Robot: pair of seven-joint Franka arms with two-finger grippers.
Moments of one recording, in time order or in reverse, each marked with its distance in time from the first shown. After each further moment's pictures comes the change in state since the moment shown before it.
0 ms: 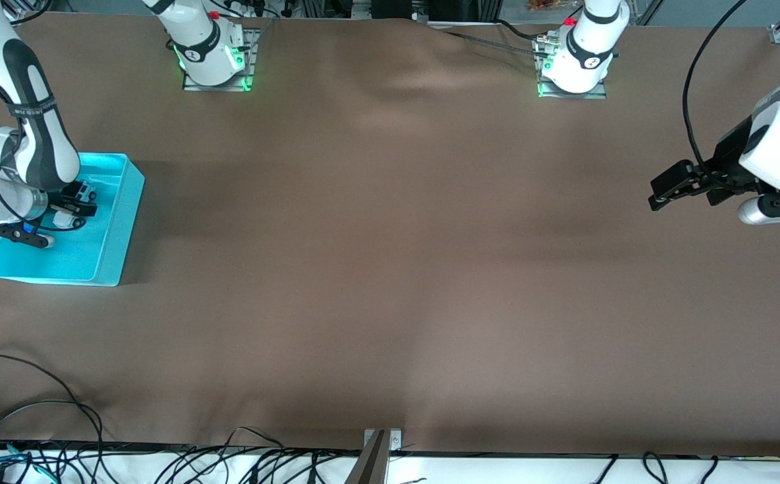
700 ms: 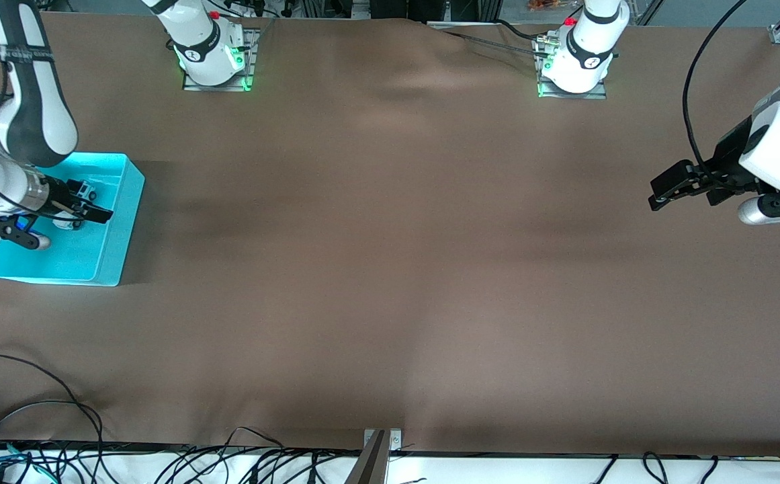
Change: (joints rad) left arm 0.000 0.000 0.000 0.000 0.000 0.000 0.000; right arm 0.002 -0.207 0.167 0.021 0.223 -0.106 0.156
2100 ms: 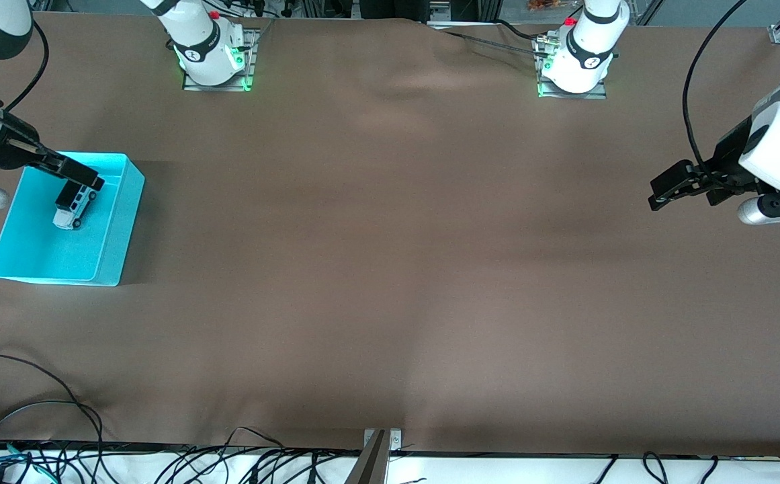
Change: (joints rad) left arm 0.000 0.000 0.000 0.000 0.000 0.000 0.000; right arm 0.167 -0.185 0.028 0.260 0.119 -0.315 -0.038
